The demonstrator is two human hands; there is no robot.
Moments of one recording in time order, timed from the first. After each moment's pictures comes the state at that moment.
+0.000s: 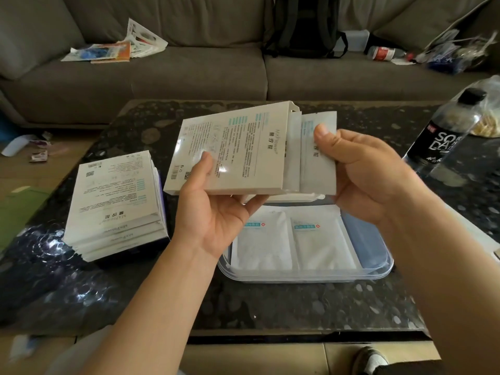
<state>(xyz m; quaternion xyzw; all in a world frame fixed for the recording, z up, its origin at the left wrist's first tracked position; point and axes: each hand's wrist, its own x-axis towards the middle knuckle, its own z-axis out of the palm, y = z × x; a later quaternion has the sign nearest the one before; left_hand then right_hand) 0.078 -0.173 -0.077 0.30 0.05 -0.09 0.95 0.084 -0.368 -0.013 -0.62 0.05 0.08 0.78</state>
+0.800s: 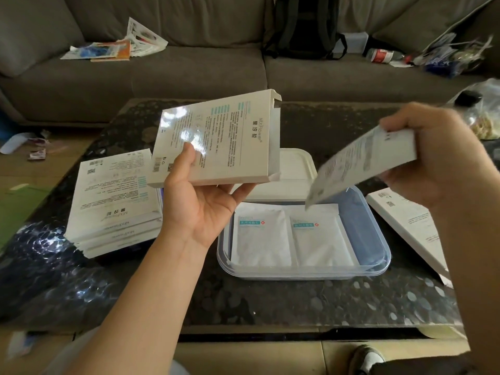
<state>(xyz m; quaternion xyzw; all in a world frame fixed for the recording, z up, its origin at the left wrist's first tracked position) 0.082 -0.158 -0.073 0.31 0.04 -0.04 0.95 0.076 -0.411 0.018 -0.62 0.18 -0.02 0.76</state>
